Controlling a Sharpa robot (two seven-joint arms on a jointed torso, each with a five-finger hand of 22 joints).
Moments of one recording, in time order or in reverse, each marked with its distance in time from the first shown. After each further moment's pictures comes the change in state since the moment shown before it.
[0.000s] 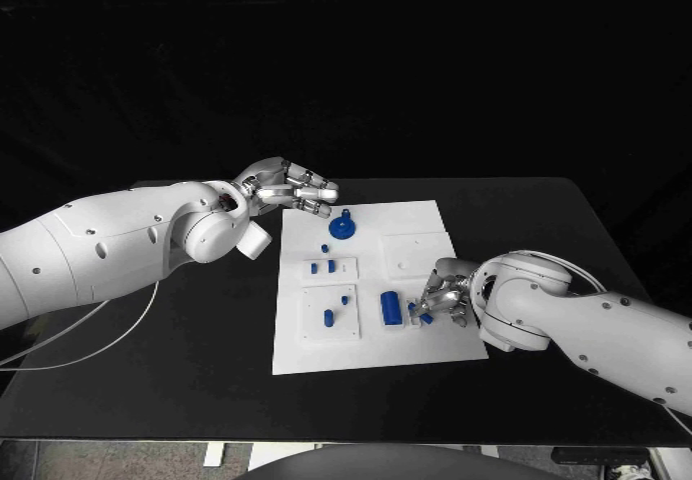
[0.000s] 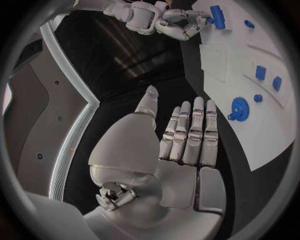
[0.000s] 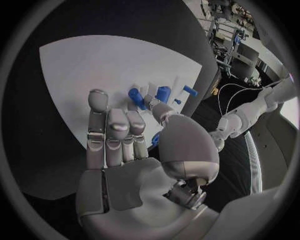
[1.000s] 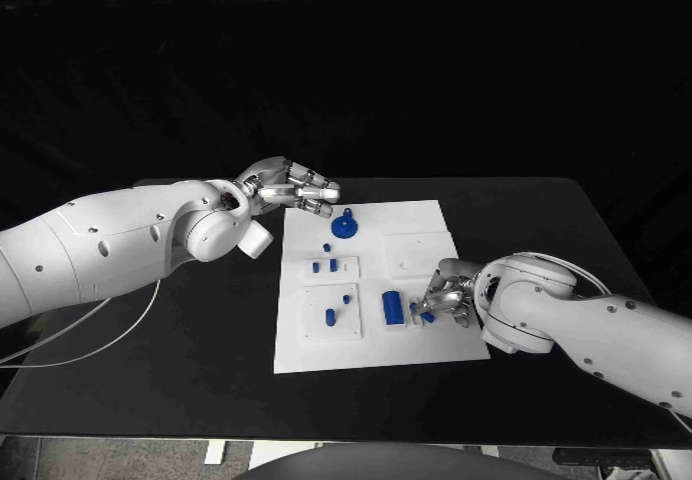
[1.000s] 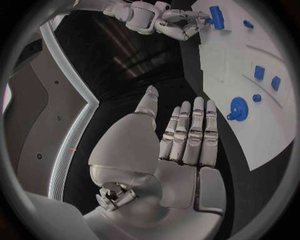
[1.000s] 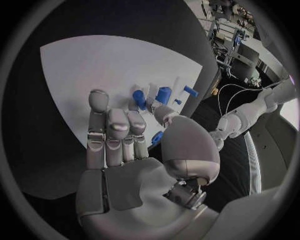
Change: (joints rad) left arm 0.000 -0.001 0.000 0.000 -0.001 0.003 -0.006; left_hand 0.000 0.000 0.000 0.000 0.000 0.000 0.000 0.000 0.000 0.000 0.000 0.000 0.000 0.000 0.000 0.000 0.000 0.000 0.000 0.000 0.000 0.000; right arm -0.003 -0.009 -0.003 0.008 -0.007 -0.011 0.007; right_hand -0.067 0.001 0.083 0.019 -0.046 0.017 -0.010 0.000 0.028 0.009 -0.009 -0.004 0.003 0.000 0.000 0.000 -0.001 0.000 0.007 -0.007 0.000 0.001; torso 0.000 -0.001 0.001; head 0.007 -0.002
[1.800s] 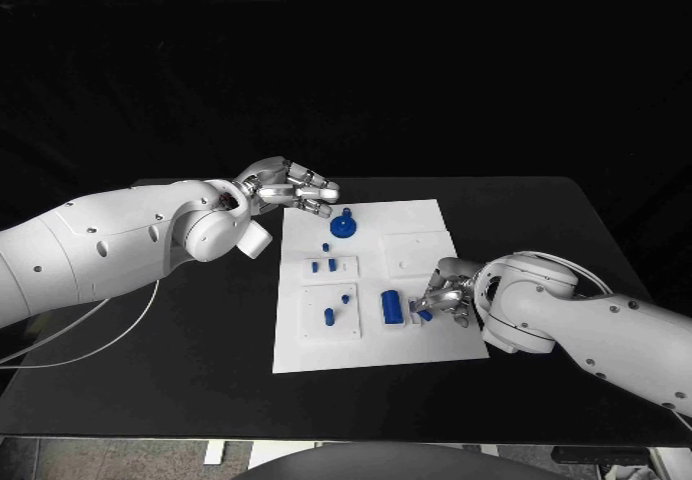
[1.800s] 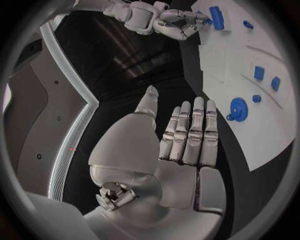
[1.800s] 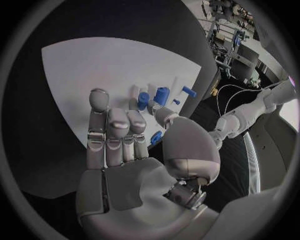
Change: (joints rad) left arm 0.000 0.001 -0.001 -0.001 -0.002 0.002 -0.002; left_hand 0.000 0.000 0.000 0.000 0.000 0.000 0.000 0.000 0.000 0.000 0.000 0.000 0.000 0.000 0.000 0.000 0.000 0.000 0.000 0.000 0.000 0.000; right arm -0.001 -0.009 0.003 0.017 -0.003 0.003 -0.002; right_hand -0.039 -0.016 0.044 0.028 -0.054 0.000 0.000 -0.001 0.008 0.002 -0.001 -0.020 -0.011 -0.004 -0.004 -0.015 -0.014 0.000 0.000 0.000 -0.033 0.000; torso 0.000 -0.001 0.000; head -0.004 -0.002
